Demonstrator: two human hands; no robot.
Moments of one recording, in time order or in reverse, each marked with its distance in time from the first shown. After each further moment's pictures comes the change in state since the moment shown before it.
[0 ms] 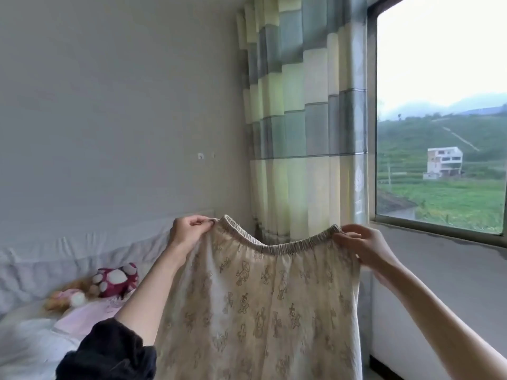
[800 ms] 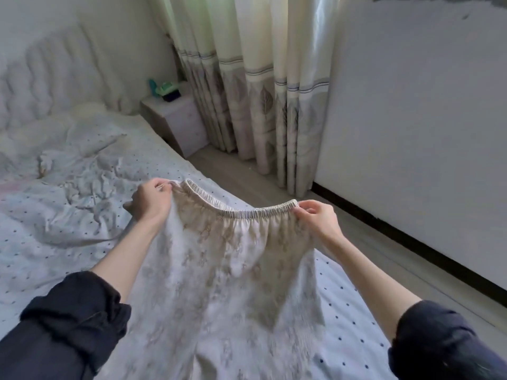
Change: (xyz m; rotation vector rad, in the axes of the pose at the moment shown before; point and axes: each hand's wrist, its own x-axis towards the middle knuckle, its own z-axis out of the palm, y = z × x) left_hand 0.048 -0.379 0.401 0.694 -0.038 -0.321; right_hand 0.122 0.515 -0.008 -0.156 0.044 0.641
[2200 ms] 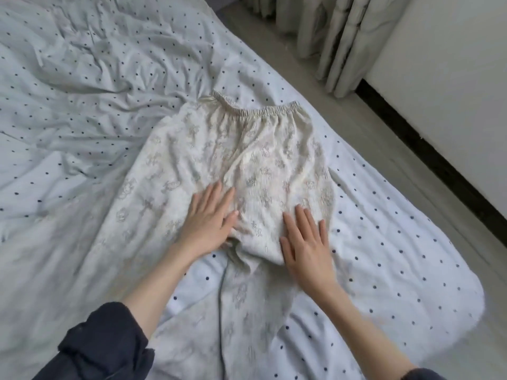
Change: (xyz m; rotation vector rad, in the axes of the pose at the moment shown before) left_hand -0.220 -0.188 0.058 0.535 -0.890 0.342; right_hand -0.165 0.204 0.082 -0.840 -0.275 -0.445
